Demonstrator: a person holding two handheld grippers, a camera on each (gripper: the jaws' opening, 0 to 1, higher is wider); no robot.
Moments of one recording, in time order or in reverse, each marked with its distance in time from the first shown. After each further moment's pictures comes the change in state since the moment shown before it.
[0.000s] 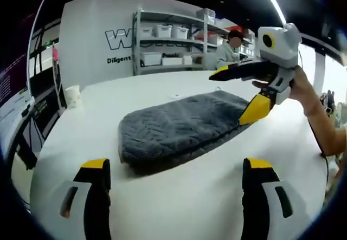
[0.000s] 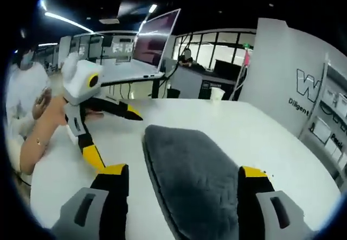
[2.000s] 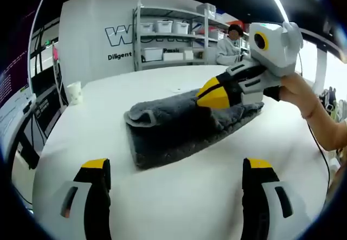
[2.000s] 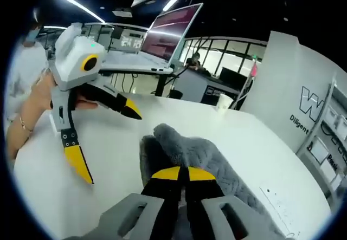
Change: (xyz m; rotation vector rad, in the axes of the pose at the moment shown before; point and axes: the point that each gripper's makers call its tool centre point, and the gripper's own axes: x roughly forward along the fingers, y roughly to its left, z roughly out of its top) left arm -0.001 0.003 -0.013 0.010 0.045 0.020; right arm 0.028 0.004 -0.002 -0.129 -0.016 -0.031
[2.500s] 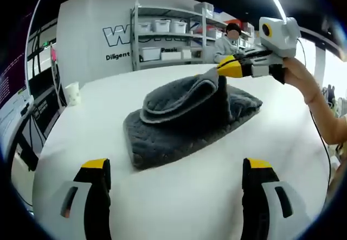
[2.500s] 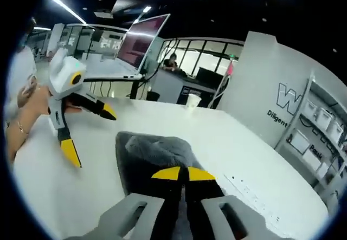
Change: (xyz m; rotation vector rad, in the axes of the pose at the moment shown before) left arm 0.001 0.000 0.001 0.012 0.004 -0.010; right arm -0.065 -0.059 -0.007 0.054 -0.010 -0.192
